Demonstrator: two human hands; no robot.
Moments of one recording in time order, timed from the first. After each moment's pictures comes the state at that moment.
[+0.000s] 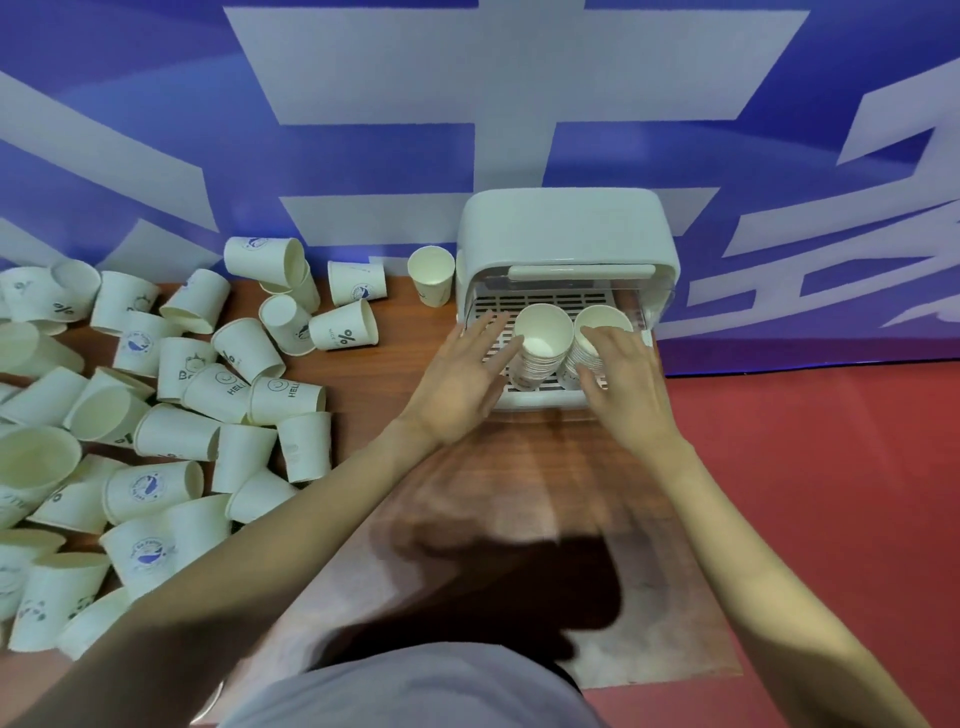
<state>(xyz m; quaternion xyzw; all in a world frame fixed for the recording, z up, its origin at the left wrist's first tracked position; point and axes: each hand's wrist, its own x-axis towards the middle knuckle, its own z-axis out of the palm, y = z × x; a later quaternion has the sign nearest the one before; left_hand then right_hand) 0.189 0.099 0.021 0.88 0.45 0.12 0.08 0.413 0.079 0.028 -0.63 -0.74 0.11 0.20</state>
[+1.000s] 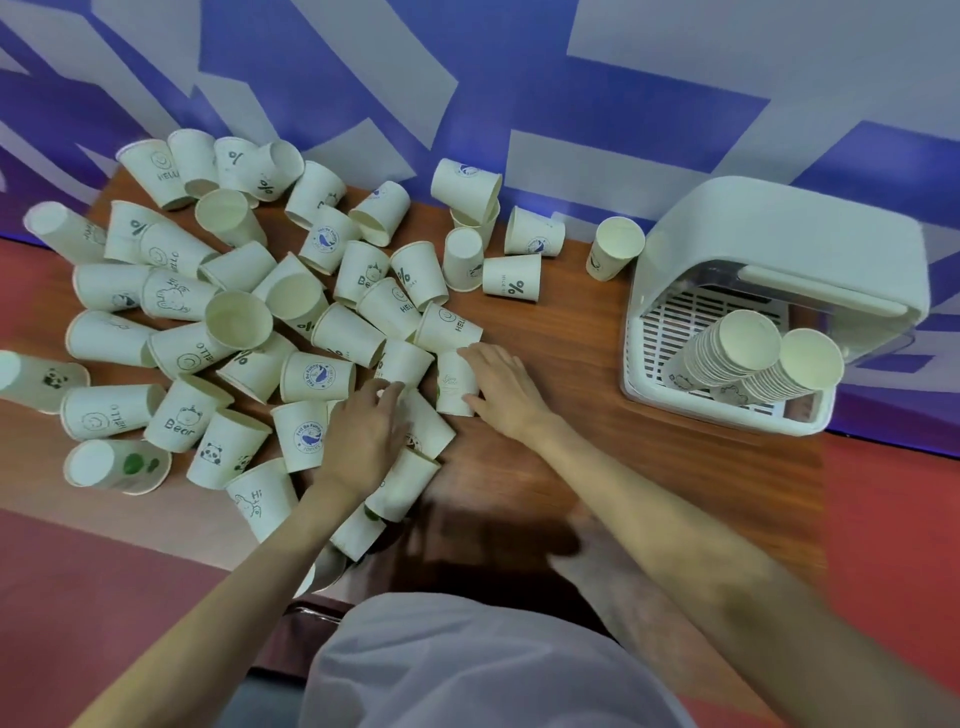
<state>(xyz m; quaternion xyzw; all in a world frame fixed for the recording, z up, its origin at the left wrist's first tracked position) -0.057 -0.052 -0.032 0.66 0.74 0.08 0.14 0.119 0.064 -0.044 -0.42 -0.87 0.27 0.00</state>
